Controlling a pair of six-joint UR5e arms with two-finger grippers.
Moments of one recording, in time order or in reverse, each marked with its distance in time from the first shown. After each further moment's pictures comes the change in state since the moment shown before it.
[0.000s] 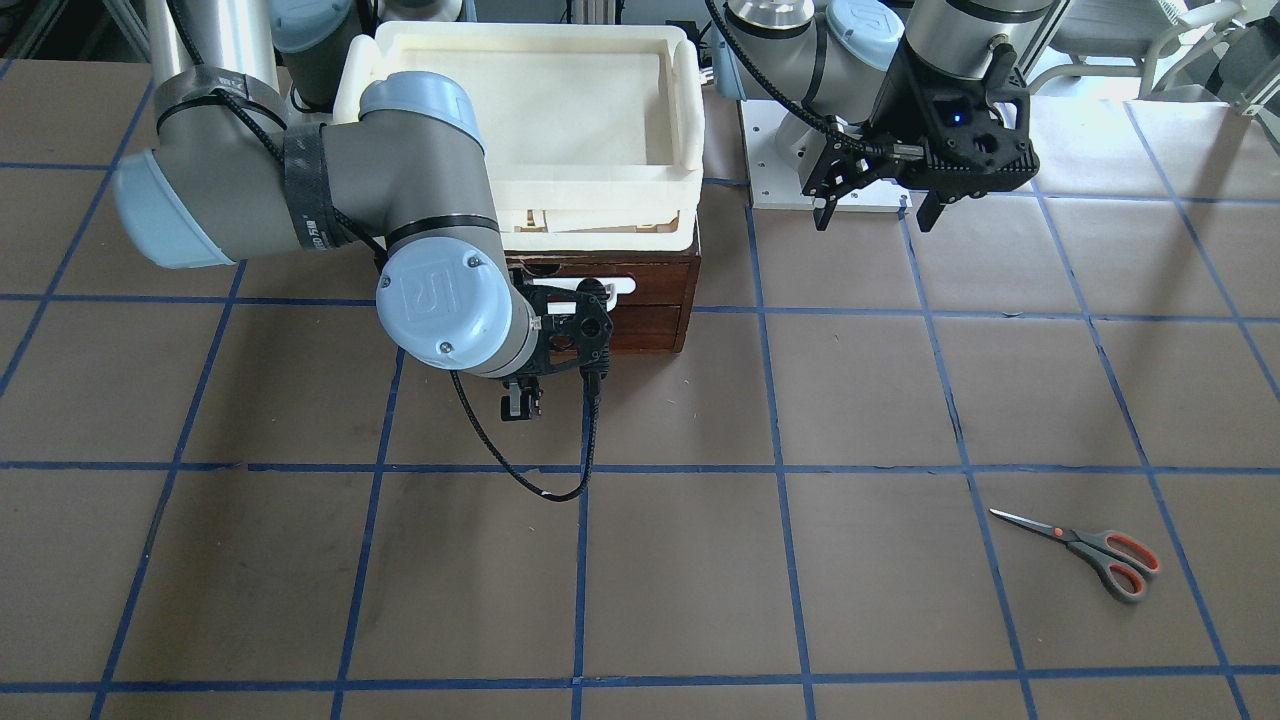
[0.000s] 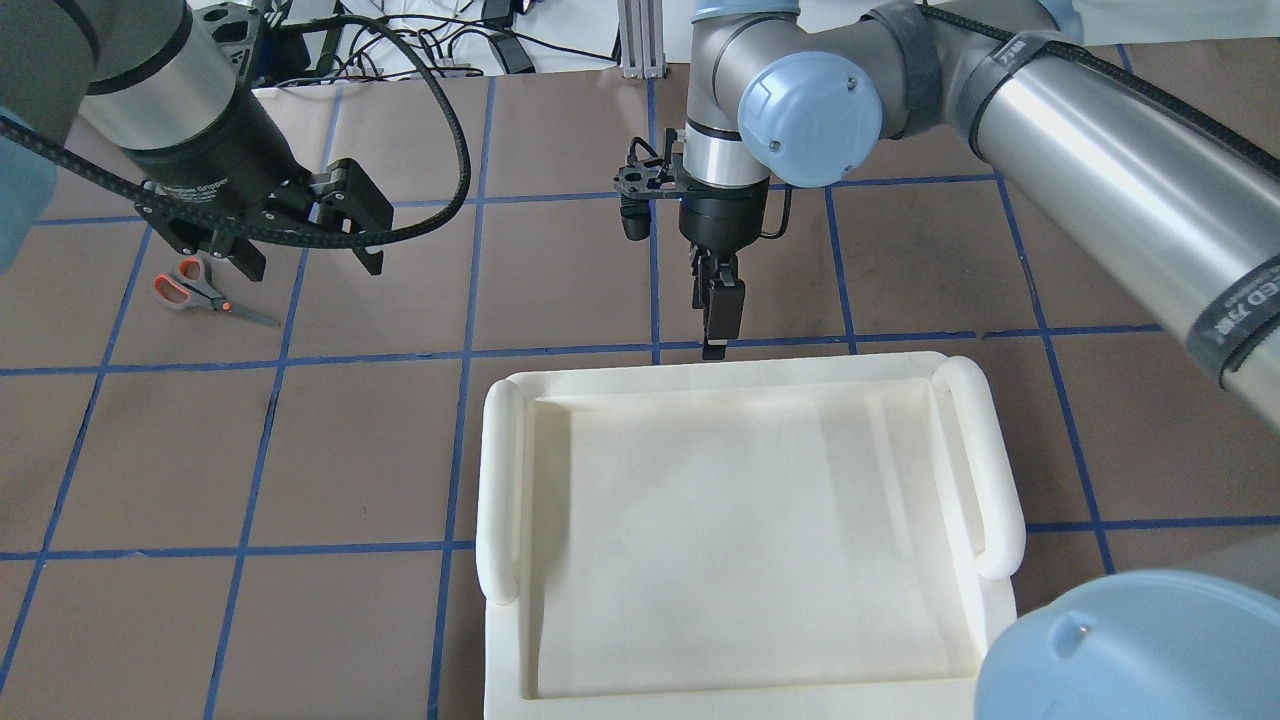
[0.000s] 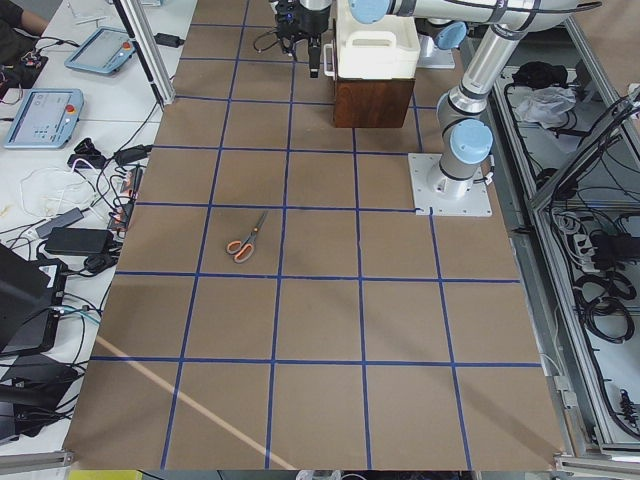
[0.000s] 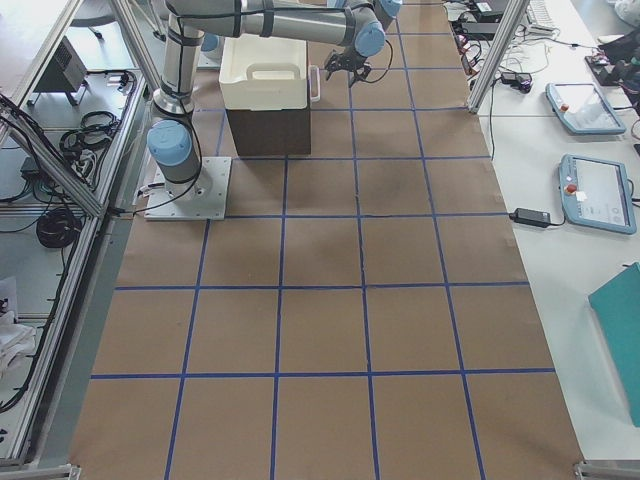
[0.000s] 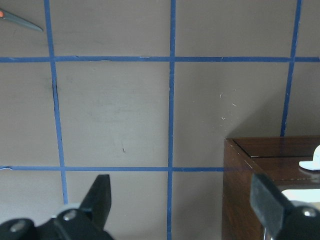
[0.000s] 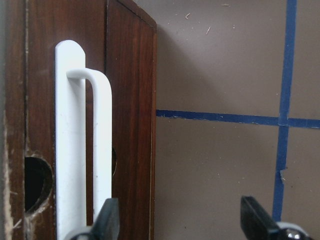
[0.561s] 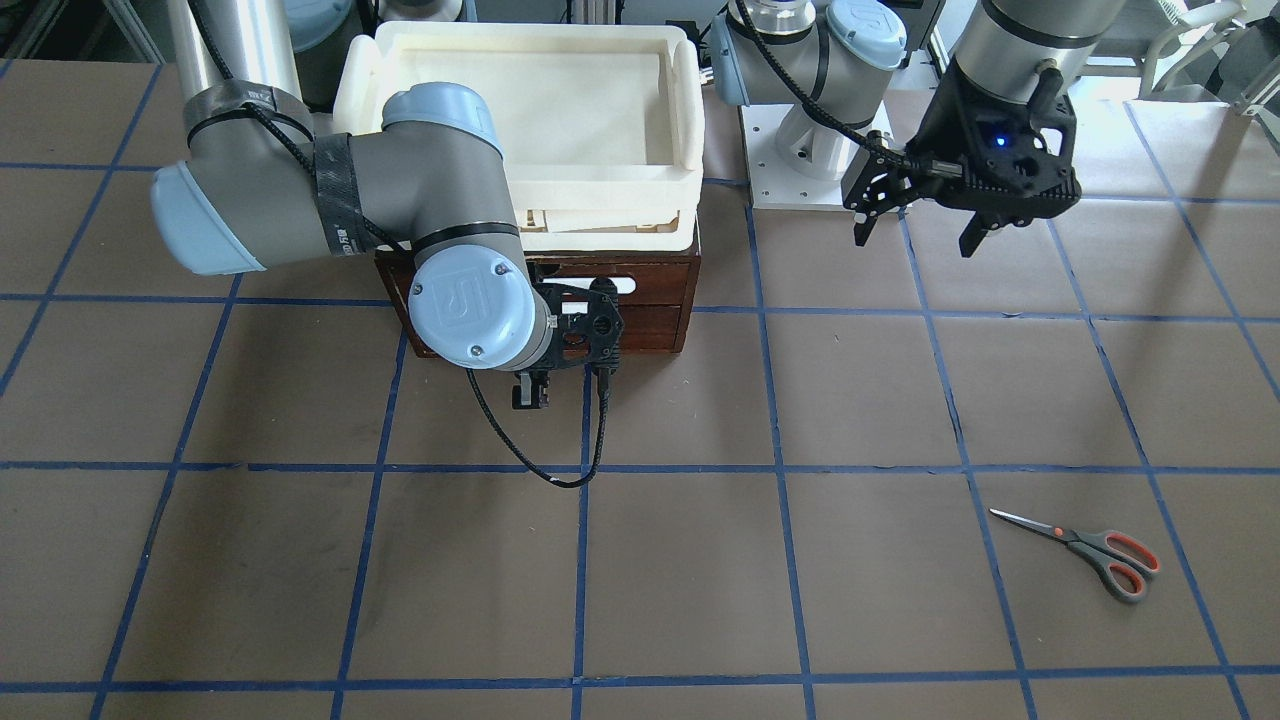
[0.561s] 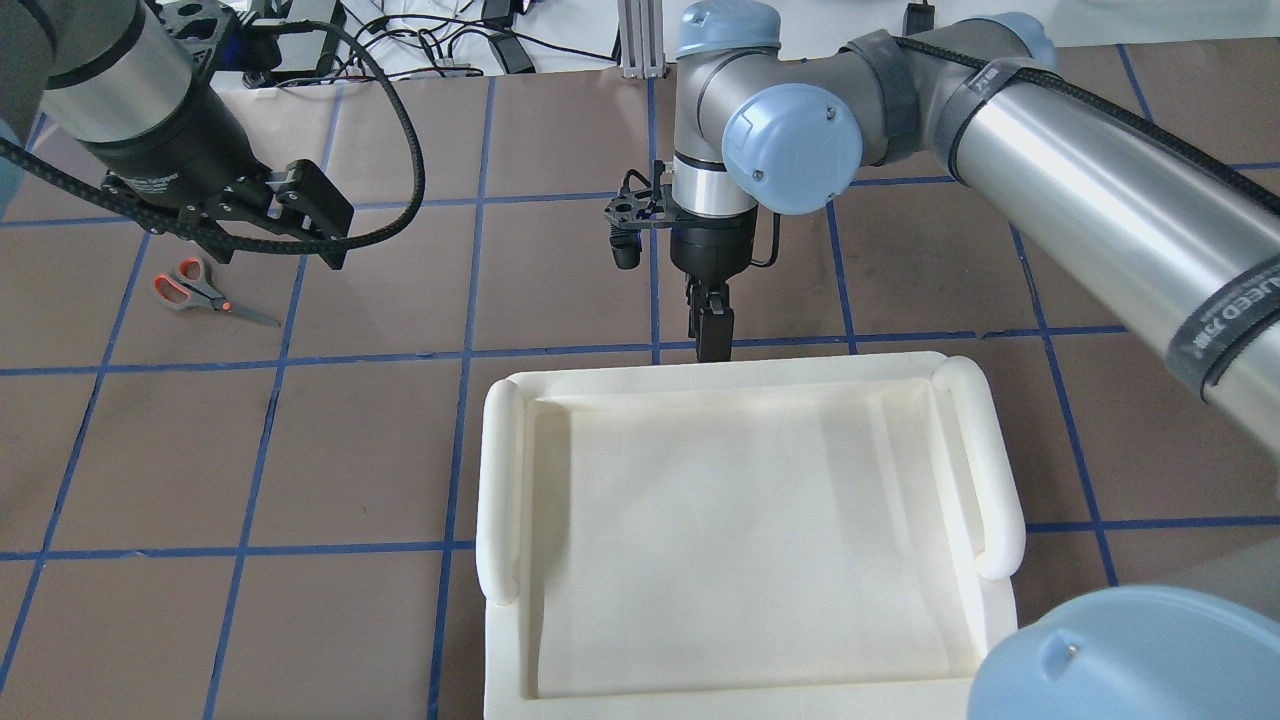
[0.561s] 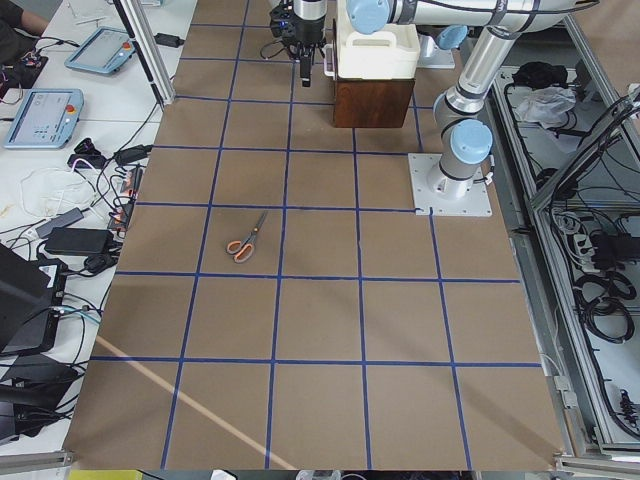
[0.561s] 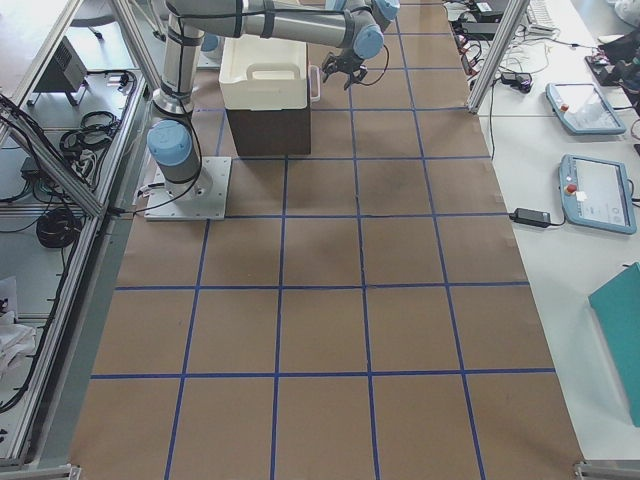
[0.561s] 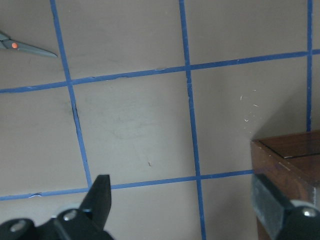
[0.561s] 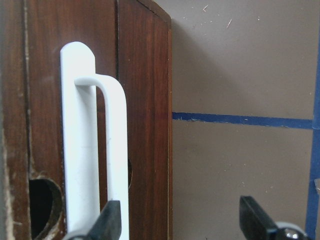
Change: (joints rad) left arm 0.107 -0.011 -0.018 0.039 -0.010 0.234; right arm 0.023 0.000 0.043 0.001 -0.003 0.041
